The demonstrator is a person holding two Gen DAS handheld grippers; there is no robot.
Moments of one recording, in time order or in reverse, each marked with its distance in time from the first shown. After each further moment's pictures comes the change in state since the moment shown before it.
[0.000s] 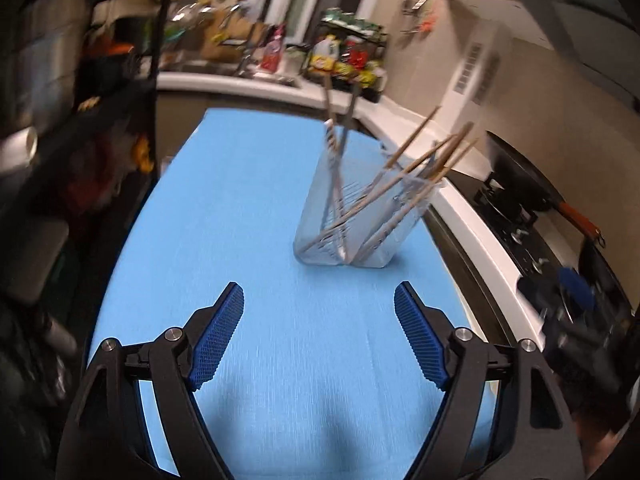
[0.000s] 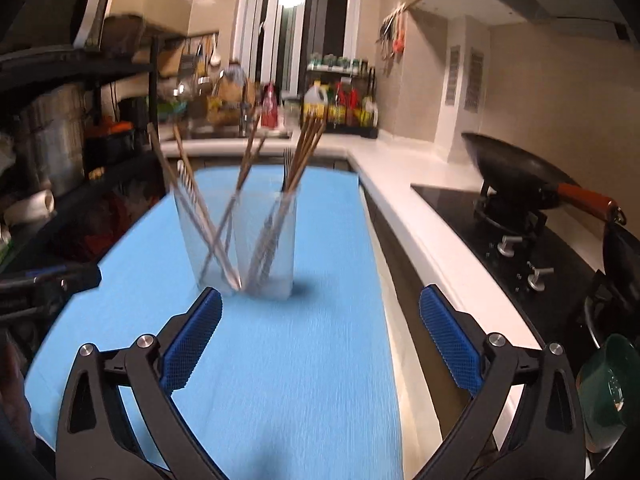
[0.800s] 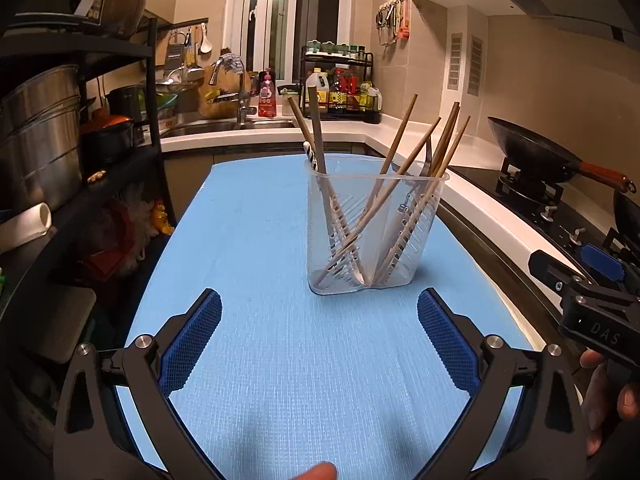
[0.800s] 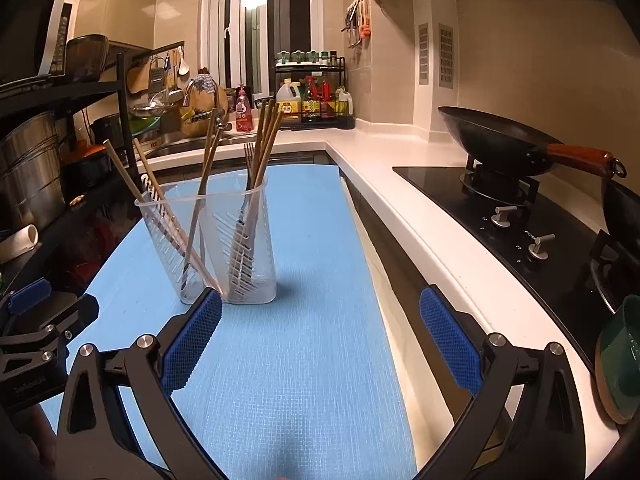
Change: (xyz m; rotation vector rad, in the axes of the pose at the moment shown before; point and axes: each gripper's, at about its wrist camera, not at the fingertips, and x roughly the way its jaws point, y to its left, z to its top) left arm 0.007 -0.036 -0.012 0.215 -0.172 0.106; right arm 0.020 -0.020 -0.003 0.152 0.000 -0.034
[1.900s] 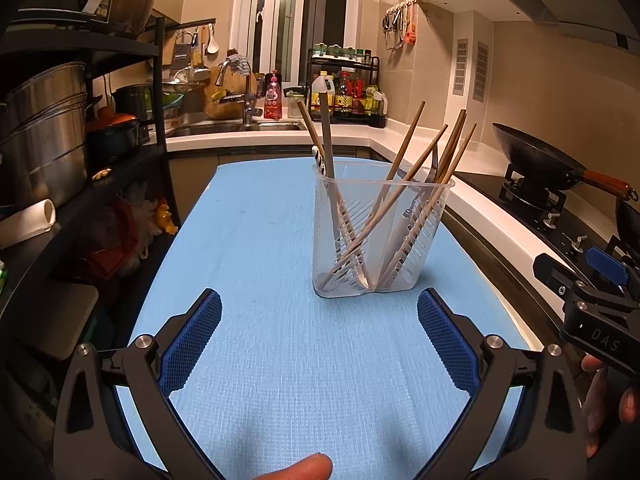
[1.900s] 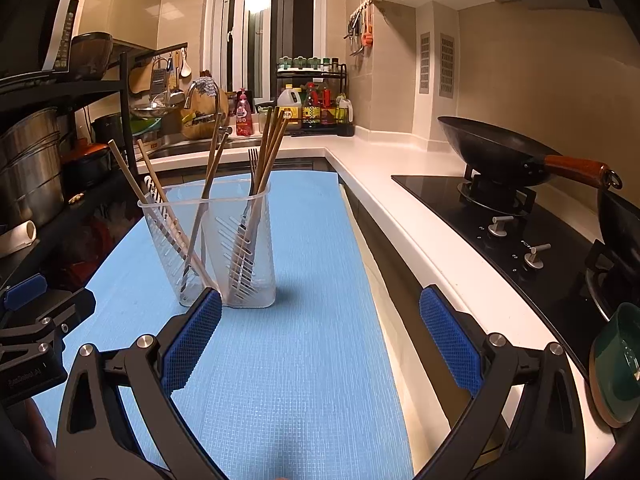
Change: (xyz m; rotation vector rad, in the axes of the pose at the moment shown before) left arm -0.004 0.002 0.001 -0.018 -0.010 0.012; right arm -0.004 0.006 0.000 -0.028 -0.019 -0.008
